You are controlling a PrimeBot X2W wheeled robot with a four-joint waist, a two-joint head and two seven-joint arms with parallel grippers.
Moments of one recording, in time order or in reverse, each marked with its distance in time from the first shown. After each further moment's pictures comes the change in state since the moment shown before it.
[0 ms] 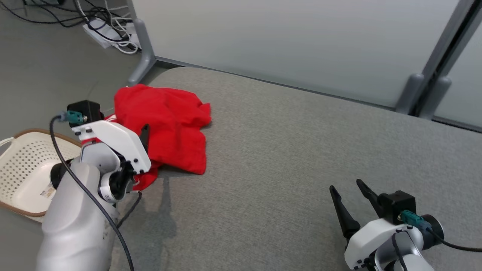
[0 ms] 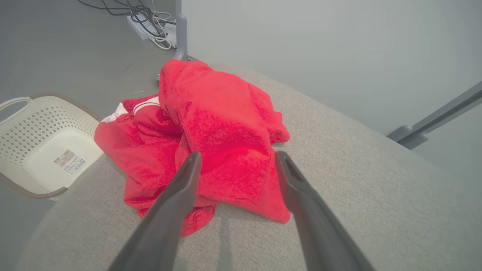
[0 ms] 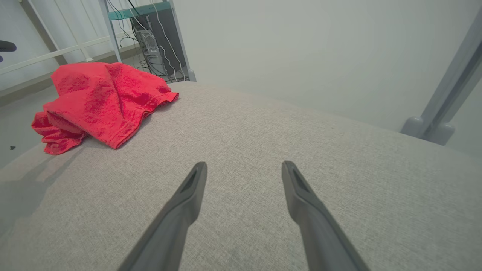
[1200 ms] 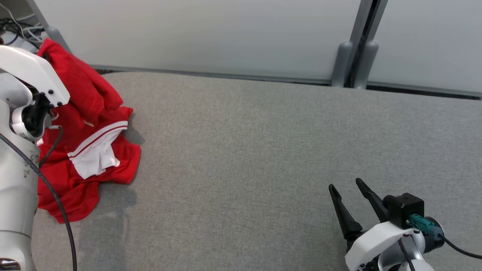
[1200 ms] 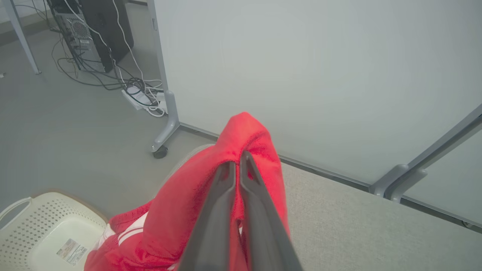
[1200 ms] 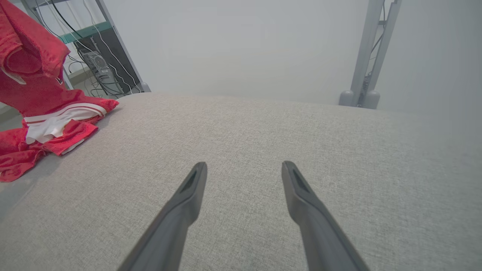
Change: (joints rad) left arm -0.364 0.190 0.028 0.264 -0.009 -0.015 -0.037; right arm 0.042 -0.002 0.008 -0.141 0.037 0.001 0.045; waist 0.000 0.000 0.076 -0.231
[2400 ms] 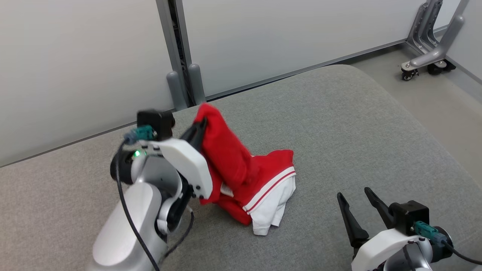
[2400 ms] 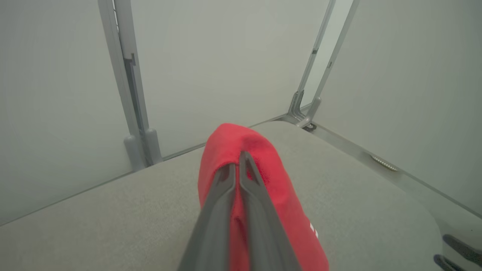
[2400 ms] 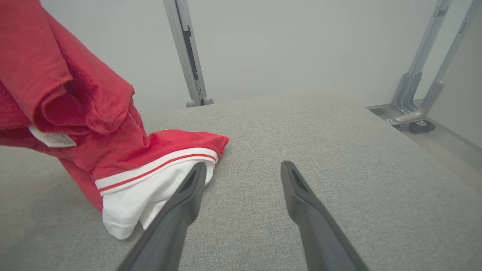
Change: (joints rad) left arm 0.440 -0.229 -0.264 -0.630 0.001 0.022 -0.091; right arm 0.044 -0.001 -0.046 -0.002 -0.026 0.000 0.009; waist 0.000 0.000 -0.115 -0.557
